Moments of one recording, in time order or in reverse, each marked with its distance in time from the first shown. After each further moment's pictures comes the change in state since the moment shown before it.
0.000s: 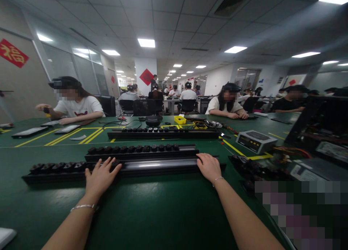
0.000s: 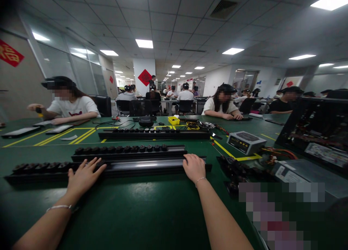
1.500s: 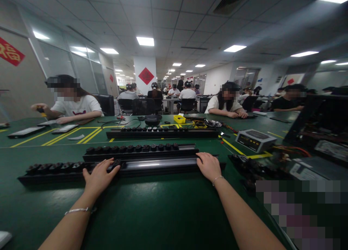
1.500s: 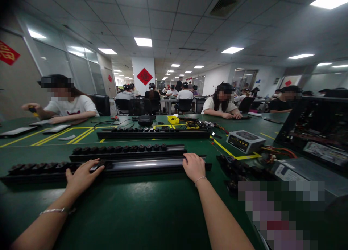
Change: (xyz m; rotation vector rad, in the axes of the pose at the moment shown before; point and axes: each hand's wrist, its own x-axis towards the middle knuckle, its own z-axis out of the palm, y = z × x) left_hand 0.006 -0.003 0.002 0.027 0.026 -0.013; right_hand 0.002 0.002 0.003 -0.005 0.003 -0.005
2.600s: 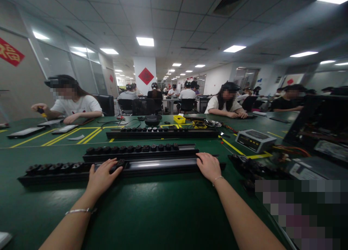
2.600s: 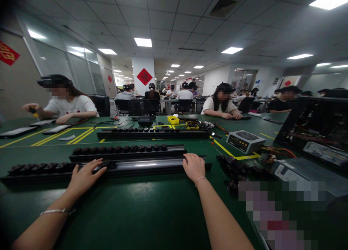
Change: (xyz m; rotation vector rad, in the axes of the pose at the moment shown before) left_hand -0.002 -0.001 0.005 0.043 -0.008 0.142; right_hand 0.000 -0.002 -0.003 -0.003 -0.023 0.013
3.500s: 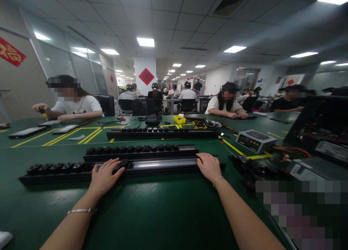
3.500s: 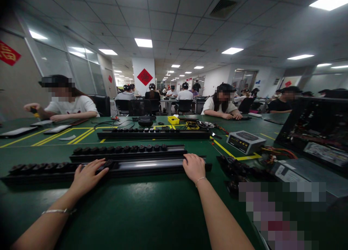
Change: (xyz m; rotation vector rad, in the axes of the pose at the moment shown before) left_hand 0.000 0.003 0.003 0.042 0.008 0.056; right_hand 0.001 0.002 0.004 -0.005 0.039 -0.009
